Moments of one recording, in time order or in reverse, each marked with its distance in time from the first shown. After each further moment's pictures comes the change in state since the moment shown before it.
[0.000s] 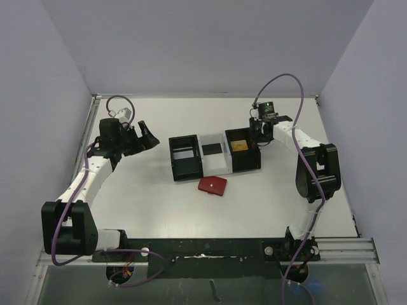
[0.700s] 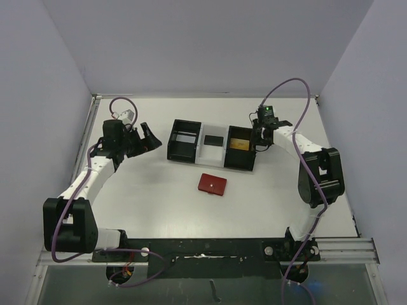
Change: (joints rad) left arm -0.024 0.017 -0.023 0.024 0.000 -0.027; right arm 0.024 -0.067 -0.095 0.056 0.109 0.278
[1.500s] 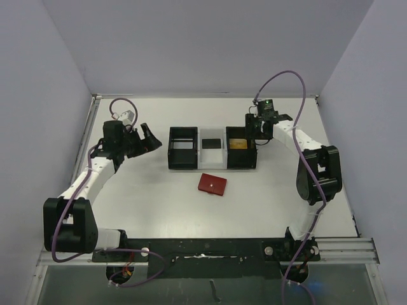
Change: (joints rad) left arm 0.000 0.006 -0.017 0.028 0.000 0.000; right arm -0.004 0.046 0.108 -0.048 -0.068 -0.187
